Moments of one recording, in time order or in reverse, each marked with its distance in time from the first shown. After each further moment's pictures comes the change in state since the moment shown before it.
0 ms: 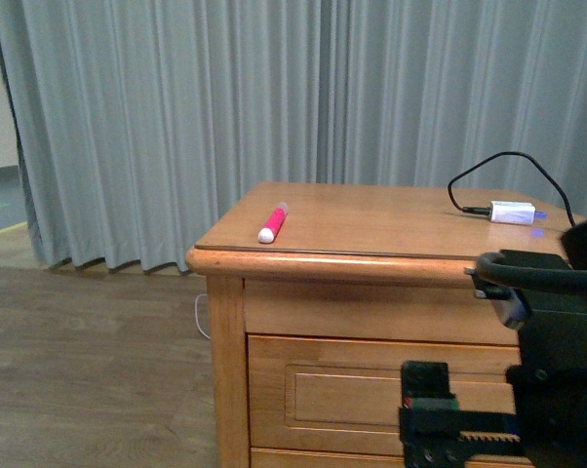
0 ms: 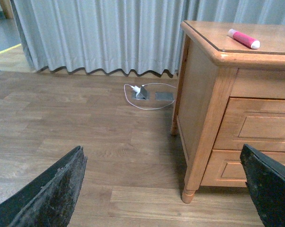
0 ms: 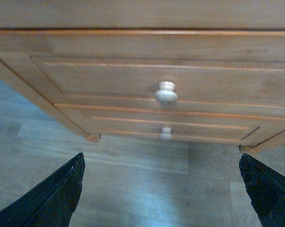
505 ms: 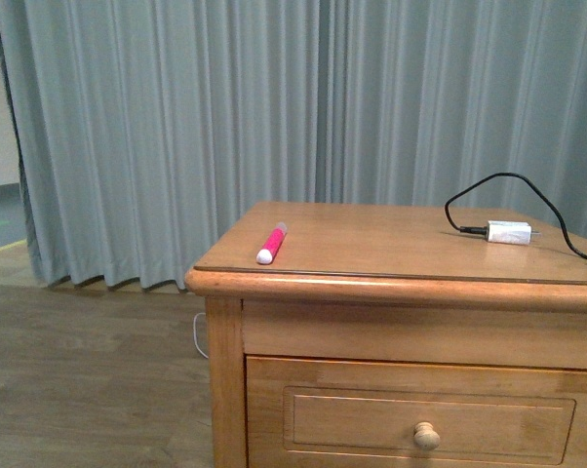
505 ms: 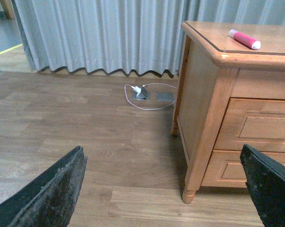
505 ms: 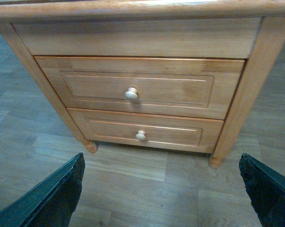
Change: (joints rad) left arm 0.000 0.000 0.000 0.000 0.000 0.000; right arm -0.304 -0.989 -0.454 -0.285 -0.320 -0.202
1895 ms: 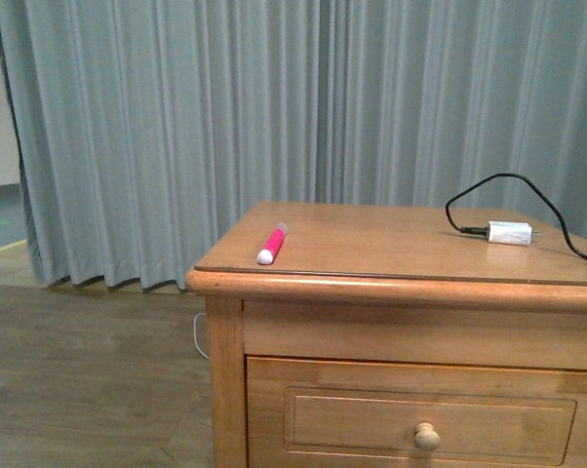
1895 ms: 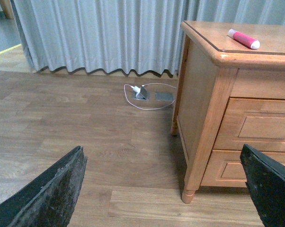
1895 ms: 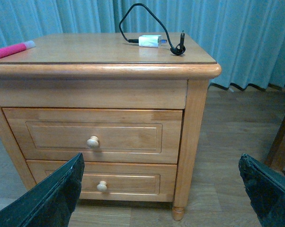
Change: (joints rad) left arm 0.000 0.000 0.000 0.000 0.000 0.000; right arm -0.082 -0.607 -0.242 -0.026 0.100 -0.065
